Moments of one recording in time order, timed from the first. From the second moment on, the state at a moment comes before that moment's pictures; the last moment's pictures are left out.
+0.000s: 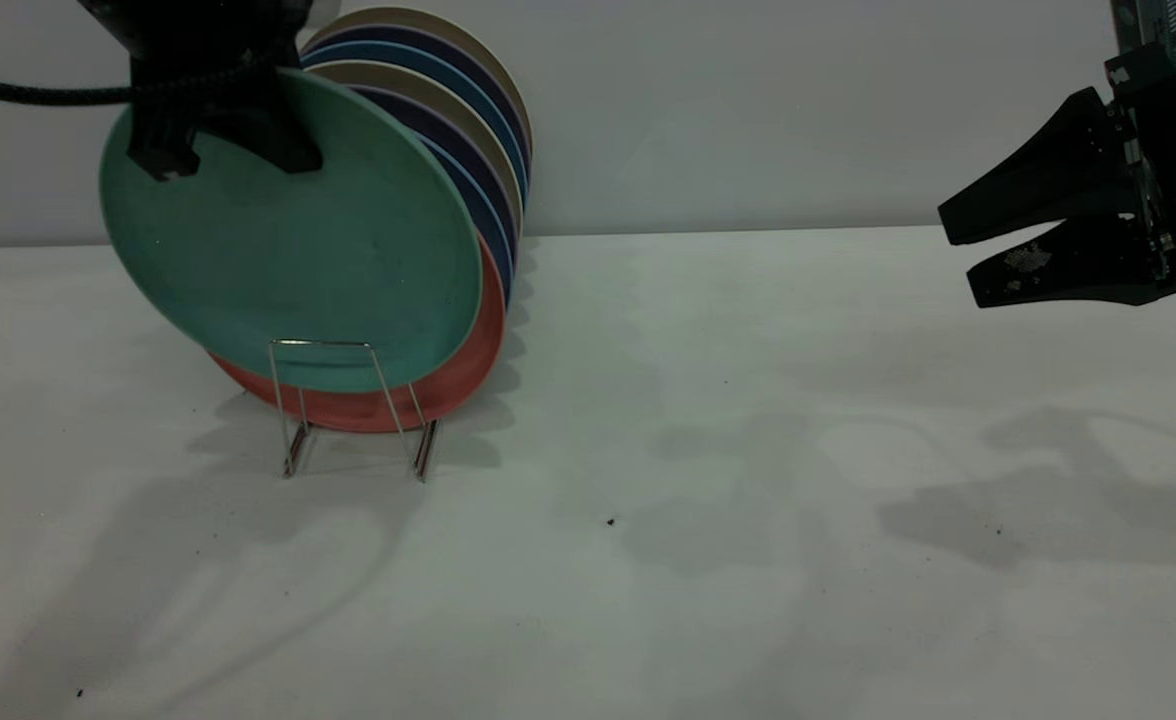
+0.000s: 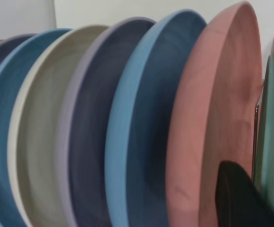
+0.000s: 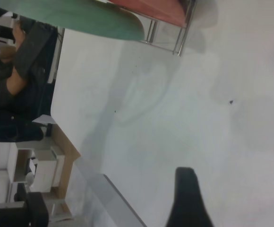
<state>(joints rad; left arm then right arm) -0.22 1.90 -1.37 -0.27 0.50 1.60 -0.16 2.07 -1.13 1.27 1.15 -1.20</state>
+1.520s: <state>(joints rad) -0.22 1.66 -1.37 -0.19 0.71 1.22 -0.15 2.06 -1.13 1.14 1.15 -1.13</state>
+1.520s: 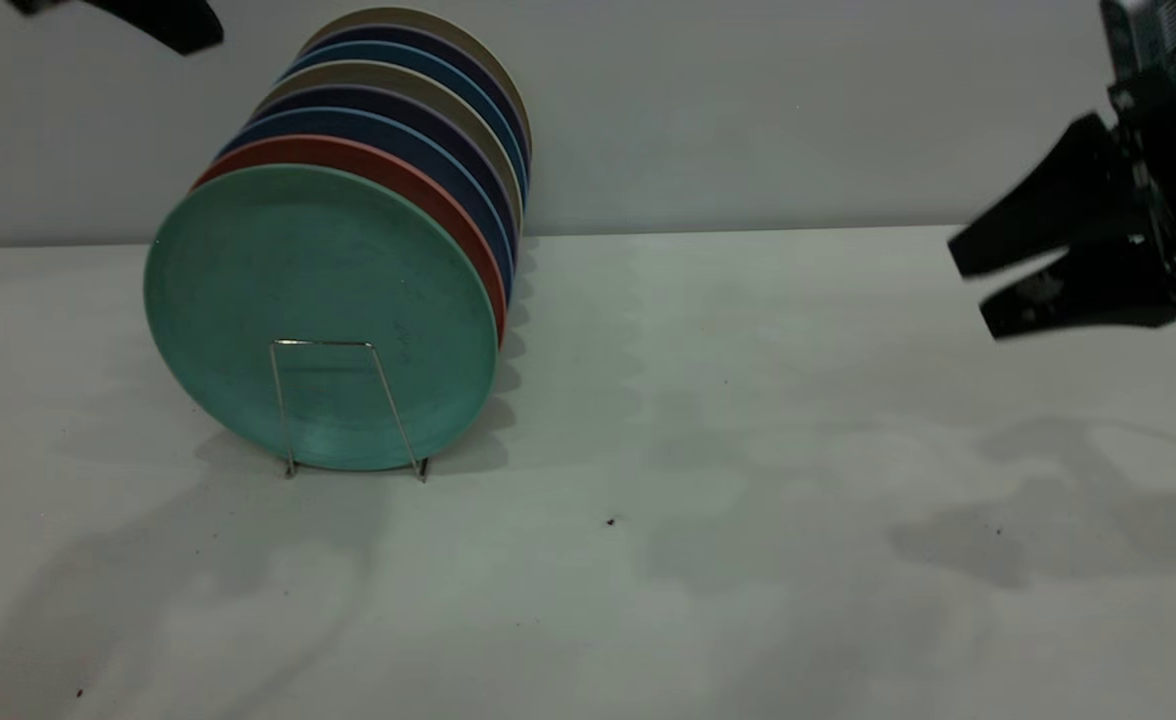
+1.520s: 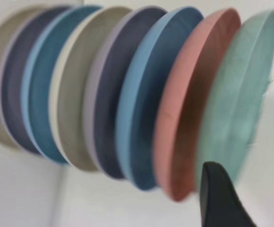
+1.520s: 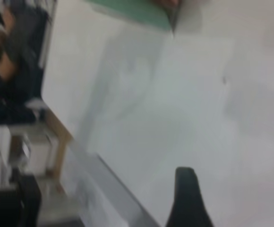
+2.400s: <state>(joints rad) -0.22 1.48 -1.29 0.10 0.96 -0.05 0.14 1.53 -1.36 0.00 1.22 -0.13</state>
